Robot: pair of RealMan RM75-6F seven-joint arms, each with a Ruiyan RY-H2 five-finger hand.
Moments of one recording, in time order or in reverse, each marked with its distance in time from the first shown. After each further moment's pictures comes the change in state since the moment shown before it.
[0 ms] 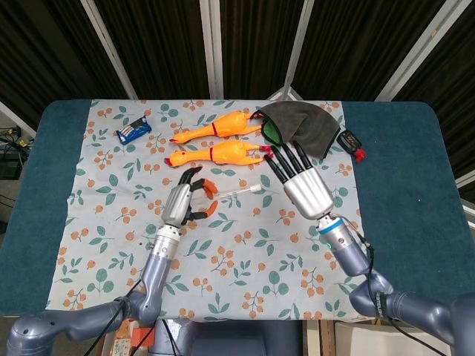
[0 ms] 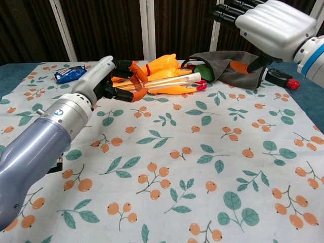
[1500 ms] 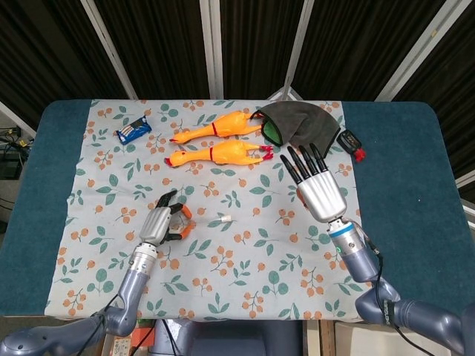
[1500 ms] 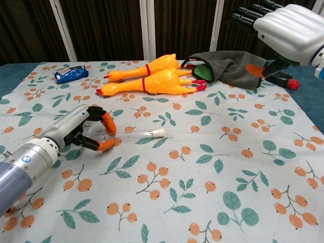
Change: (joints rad) left arm 0.153 0.019 0.158 0.165 0.048 -0.056 0.006; right arm -0.060 0.020 -0.001 -0.051 0.039 0.019 -0.020
